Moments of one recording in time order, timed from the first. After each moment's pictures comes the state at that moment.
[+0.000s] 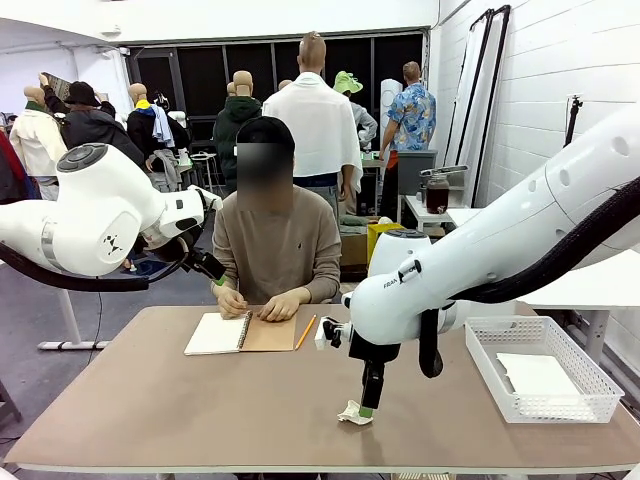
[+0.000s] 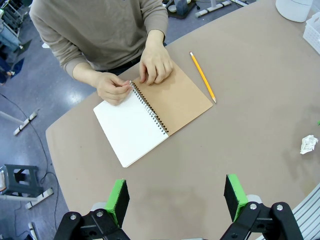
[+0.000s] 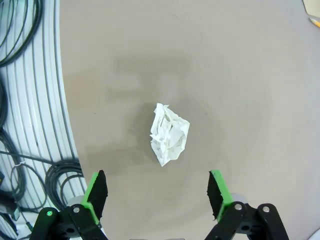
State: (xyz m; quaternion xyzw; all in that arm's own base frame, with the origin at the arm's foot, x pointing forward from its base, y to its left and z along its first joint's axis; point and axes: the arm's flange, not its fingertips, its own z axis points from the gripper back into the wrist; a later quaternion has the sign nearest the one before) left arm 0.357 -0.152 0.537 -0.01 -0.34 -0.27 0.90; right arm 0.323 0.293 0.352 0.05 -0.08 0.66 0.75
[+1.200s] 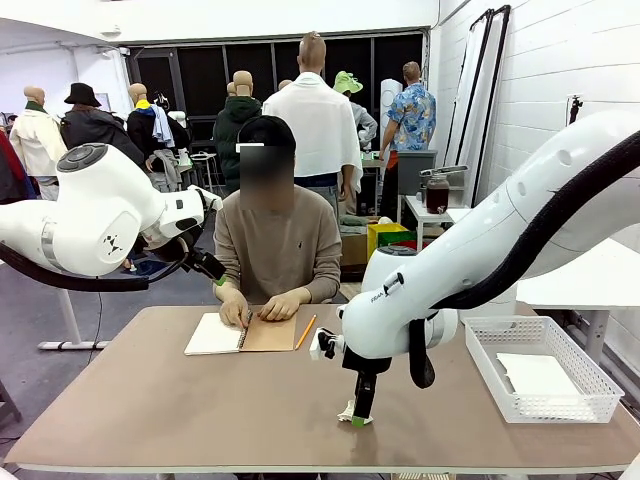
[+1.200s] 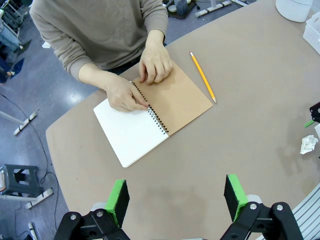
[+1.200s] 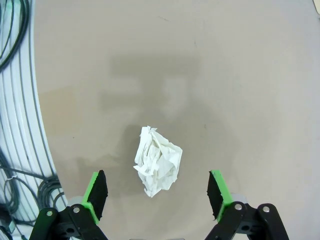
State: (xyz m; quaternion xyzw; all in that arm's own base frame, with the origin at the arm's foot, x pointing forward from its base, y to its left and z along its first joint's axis) left arm 0.357 -0.152 0.537 -0.01 -0.34 -0.27 0.90; right arm 0.339 0.306 0.315 0.06 -0.08 0.65 0.75
